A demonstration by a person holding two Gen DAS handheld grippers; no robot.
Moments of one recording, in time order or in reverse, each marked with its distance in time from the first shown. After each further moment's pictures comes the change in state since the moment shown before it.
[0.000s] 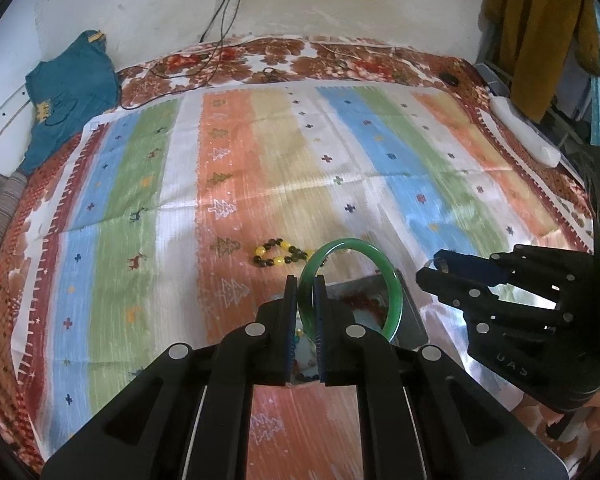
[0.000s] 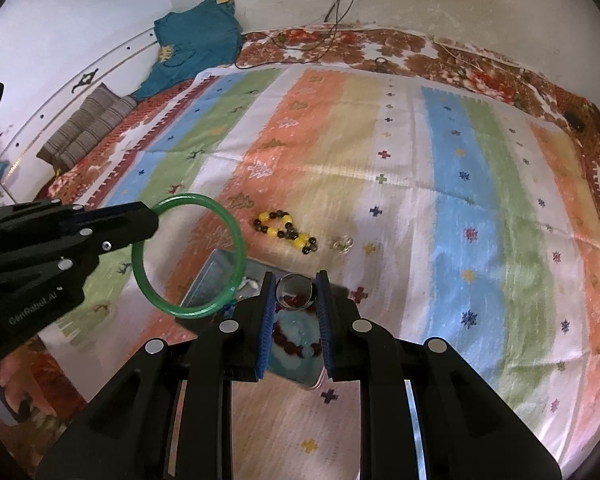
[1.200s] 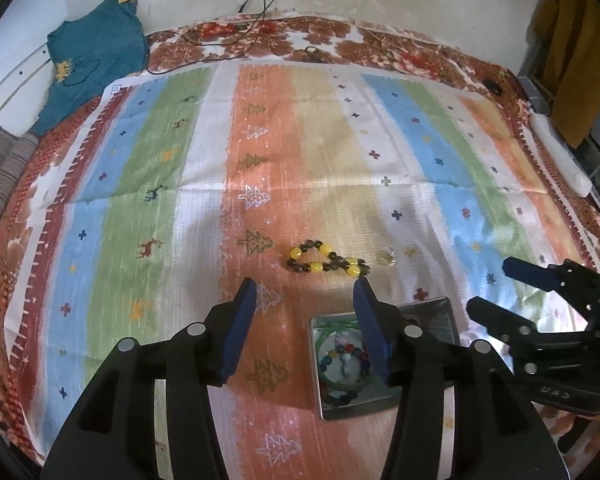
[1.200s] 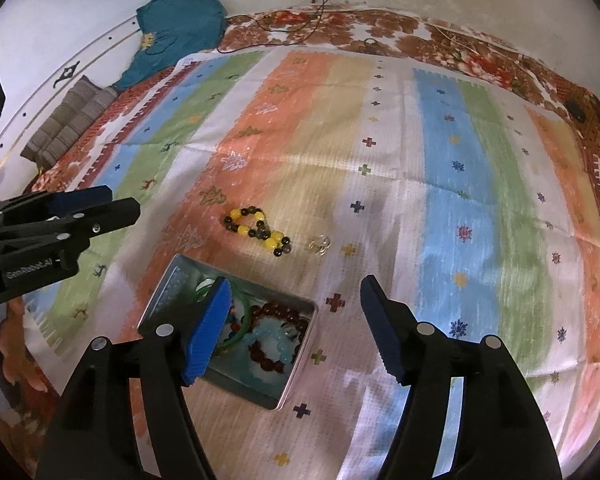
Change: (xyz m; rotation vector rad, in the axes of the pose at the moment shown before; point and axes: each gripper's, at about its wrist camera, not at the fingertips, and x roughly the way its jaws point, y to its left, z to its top) left arm 0.042 0.041 0.022 -0.123 0.067 0.065; right arm 0.028 -0.026 0.019 0.022 0.068 -0.036
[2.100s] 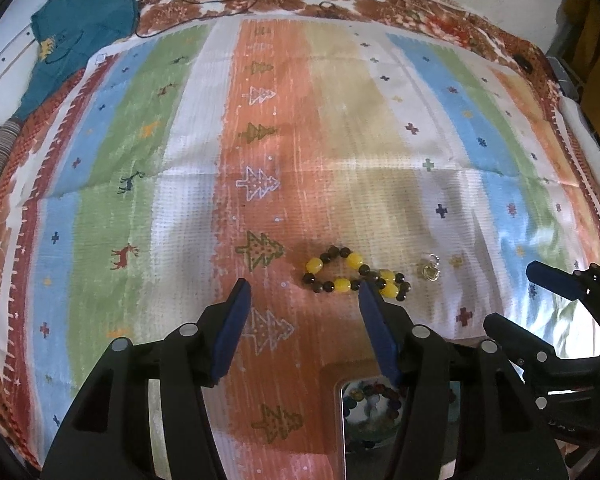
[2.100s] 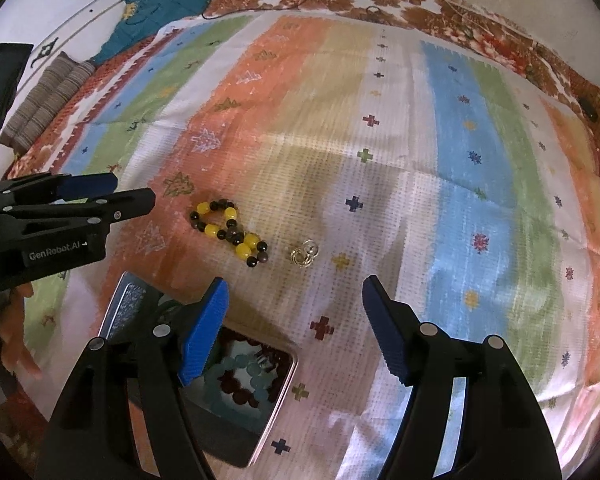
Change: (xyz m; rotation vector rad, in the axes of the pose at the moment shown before) left arm 0.080 0.012 0.029 -0.015 0.150 0.027; right arm 0.061 -0.006 0.025 -0.020 0.124 -0.031
